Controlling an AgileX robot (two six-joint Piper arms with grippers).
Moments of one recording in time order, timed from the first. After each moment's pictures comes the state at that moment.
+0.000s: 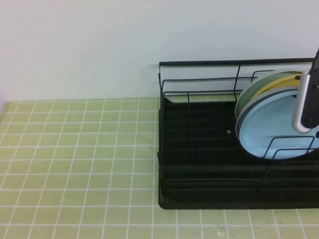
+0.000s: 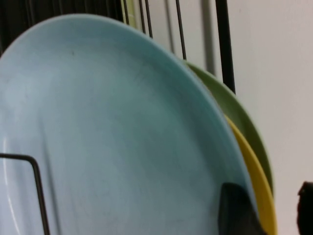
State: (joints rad) right arm 0.15 1.44 -0.90 1.28 0.12 -2.63; left arm -0.44 0.10 -0.33 0.03 0.22 0.39
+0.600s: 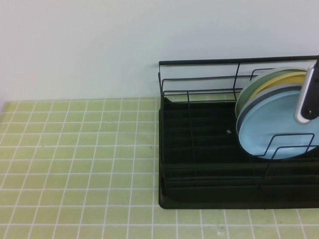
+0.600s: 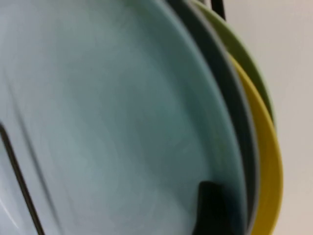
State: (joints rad) right arm 0.15 1.48 -0.90 1.35 -0.03 -2.63; left arm -0.44 0.10 -0.33 0.03 0.24 0.38
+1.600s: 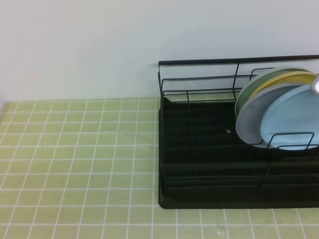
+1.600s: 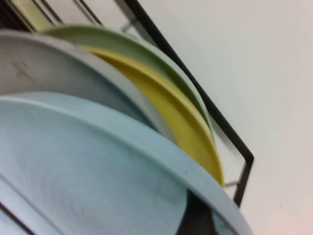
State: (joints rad) right arm 0.15 1.37 -0.85 1.75 -0.11 -2.60; left arm -0.44 0.10 -0.33 0.00 0.22 0.38
